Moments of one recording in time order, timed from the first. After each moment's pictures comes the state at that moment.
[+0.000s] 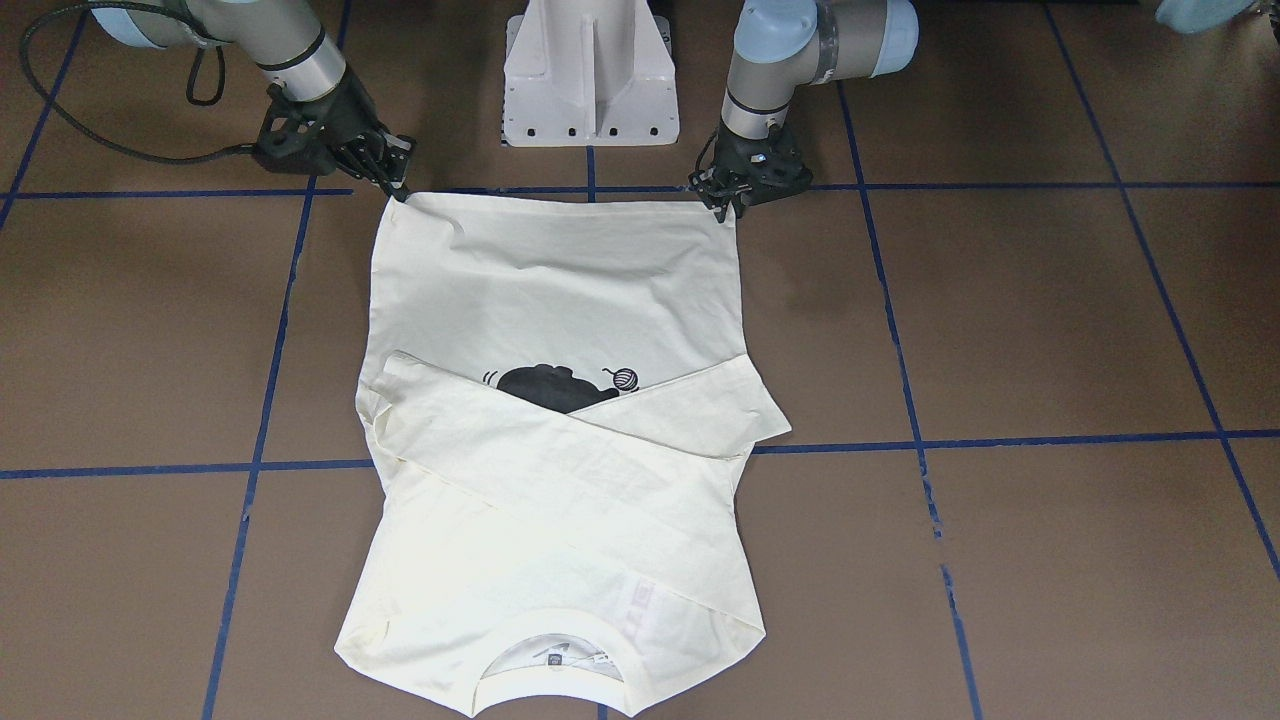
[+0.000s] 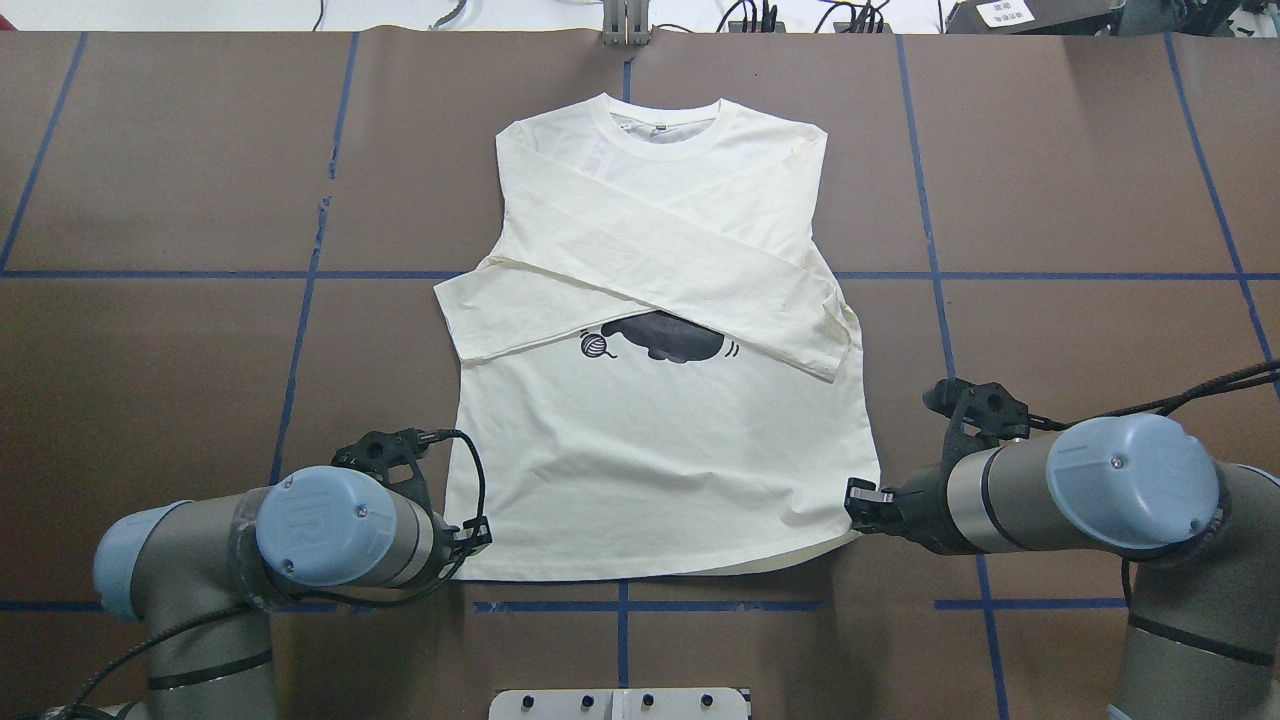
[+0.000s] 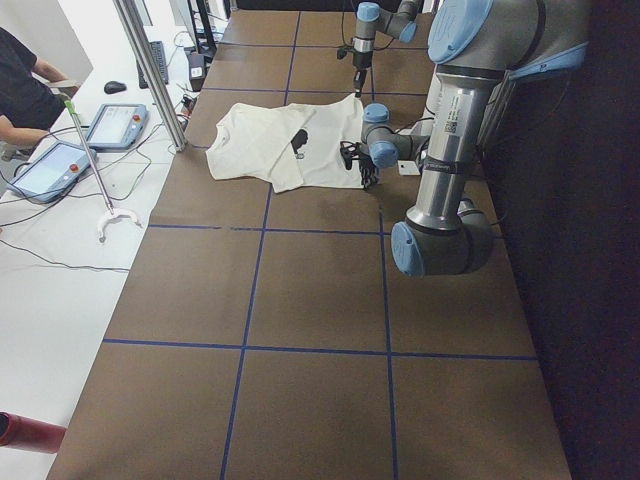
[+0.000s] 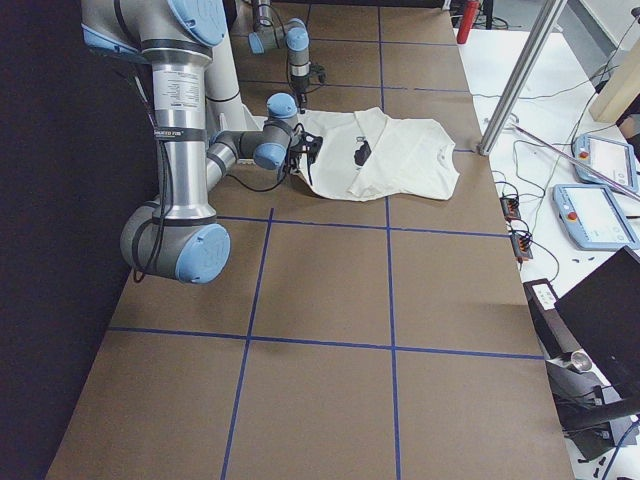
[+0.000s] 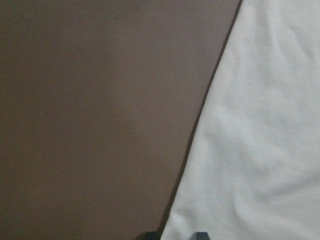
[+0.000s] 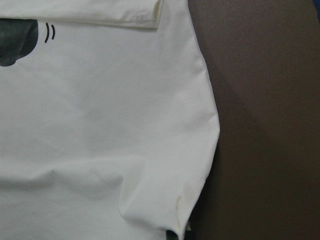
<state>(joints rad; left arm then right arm) -0.27 -1.88 -1.93 -1.70 -1.73 -1.68 0.38 -1.55 2.13 -1.18 1.82 1.65</state>
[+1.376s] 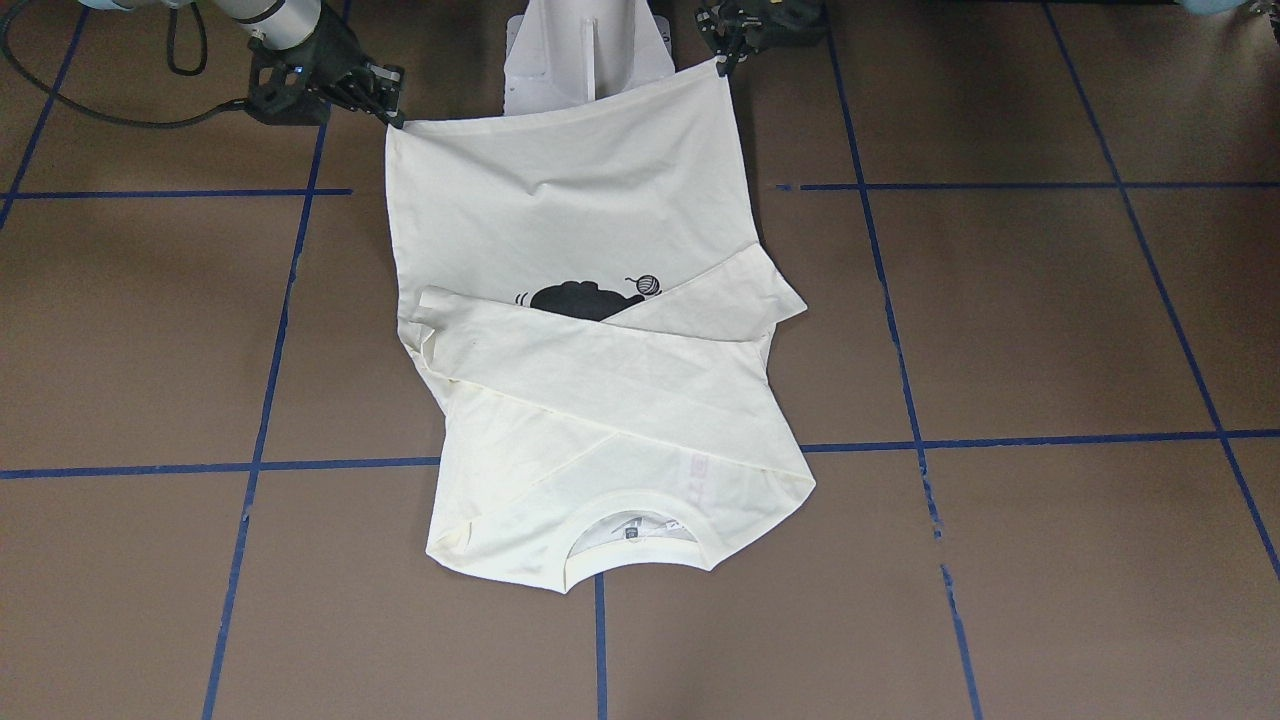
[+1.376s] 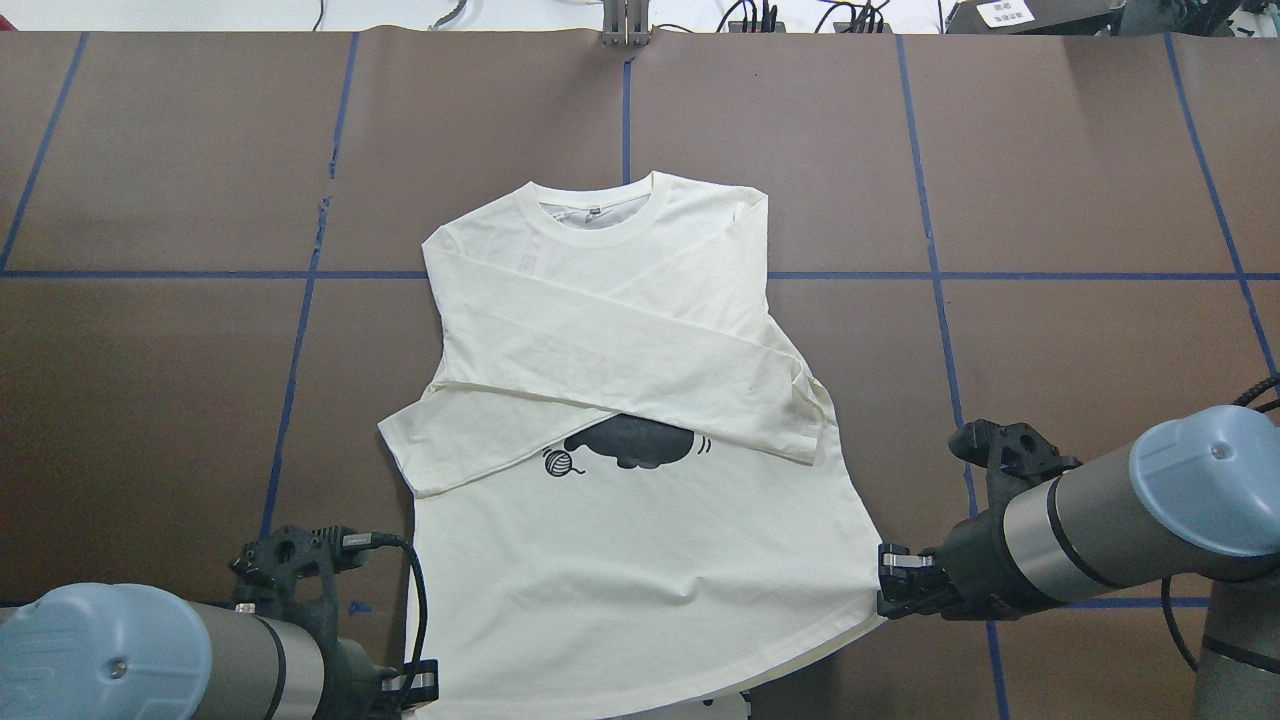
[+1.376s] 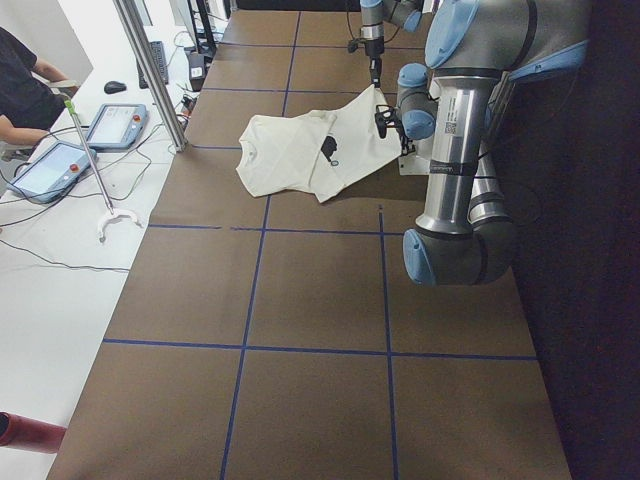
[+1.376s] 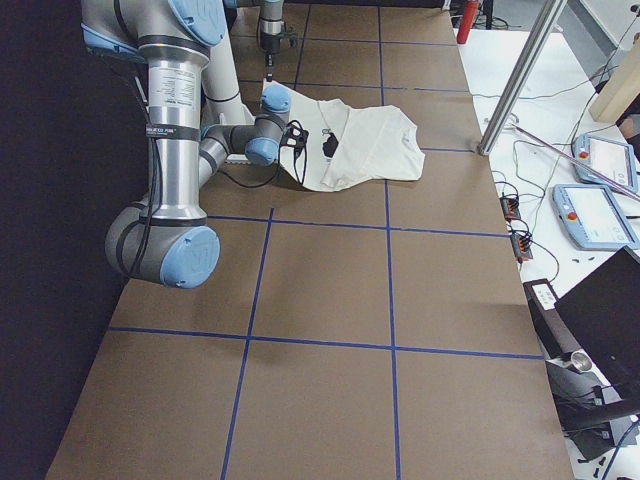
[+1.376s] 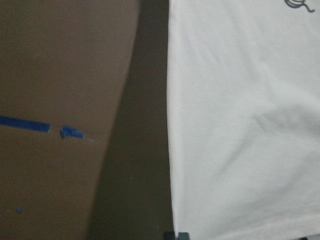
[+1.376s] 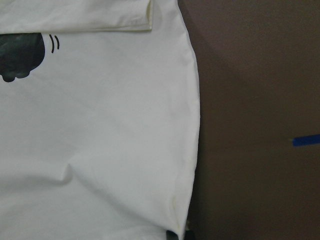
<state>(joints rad) -0.11 -1.76 -2.39 -1.51 -1.76 -1.67 0.38 -1.63 2.25 -1.16 2.08 1.65</state>
